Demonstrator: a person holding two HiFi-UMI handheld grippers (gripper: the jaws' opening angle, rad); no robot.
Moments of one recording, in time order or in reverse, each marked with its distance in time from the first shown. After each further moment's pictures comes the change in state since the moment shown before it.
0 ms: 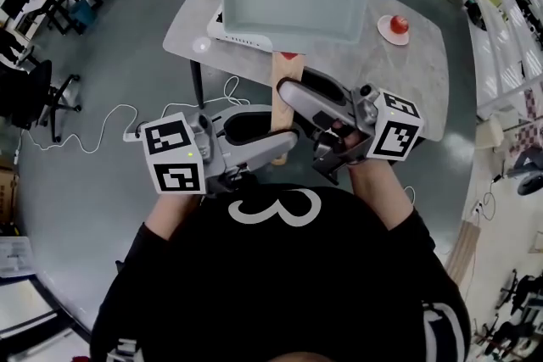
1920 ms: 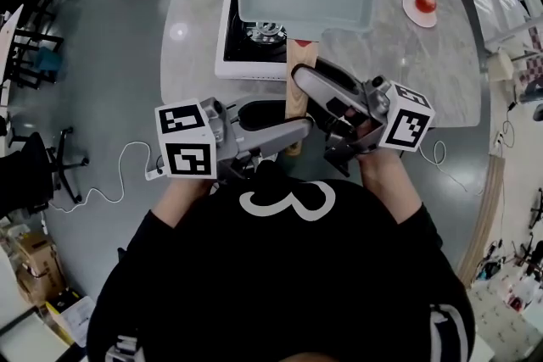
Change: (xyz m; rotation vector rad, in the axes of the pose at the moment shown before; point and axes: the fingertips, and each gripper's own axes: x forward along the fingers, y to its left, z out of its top) left arm -0.033 0.204 0.045 -0.253 0.218 -0.220; right arm 0.063 -0.211 0.028 0.096 -0.225 -0.298
